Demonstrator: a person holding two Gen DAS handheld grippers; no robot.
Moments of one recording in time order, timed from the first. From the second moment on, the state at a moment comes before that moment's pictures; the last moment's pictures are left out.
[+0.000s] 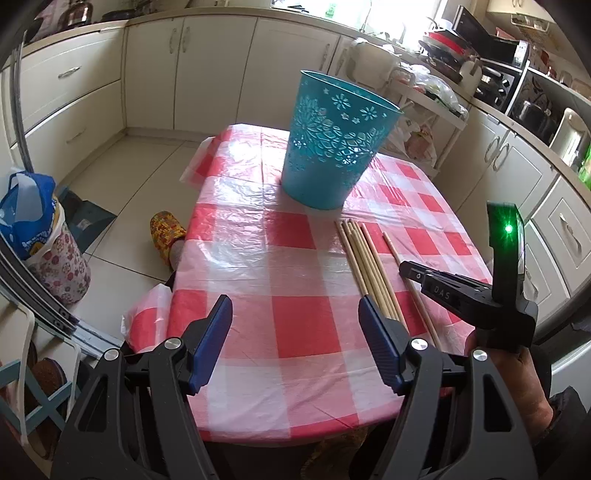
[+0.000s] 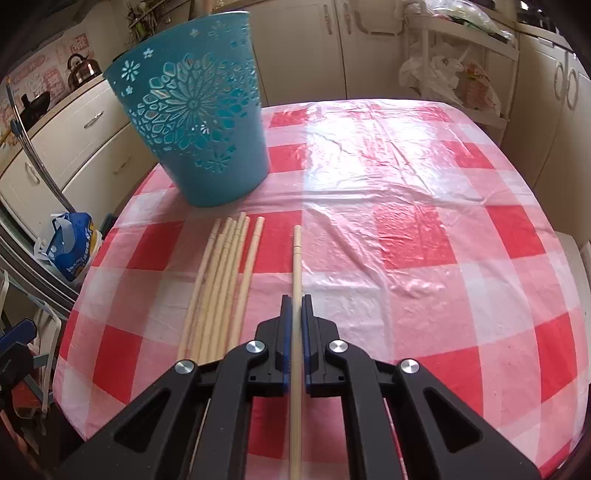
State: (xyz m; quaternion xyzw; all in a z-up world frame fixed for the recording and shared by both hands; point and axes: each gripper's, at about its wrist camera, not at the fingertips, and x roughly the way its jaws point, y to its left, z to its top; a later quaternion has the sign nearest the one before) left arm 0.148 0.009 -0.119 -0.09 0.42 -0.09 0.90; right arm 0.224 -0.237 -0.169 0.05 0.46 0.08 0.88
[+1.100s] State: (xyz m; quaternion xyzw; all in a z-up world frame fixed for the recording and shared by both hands) left arm 0.177 -0.026 -0.140 -0.08 0.44 -0.08 0.89; right arm 0.206 -0.260 -0.170 0.09 0.45 0.08 0.88
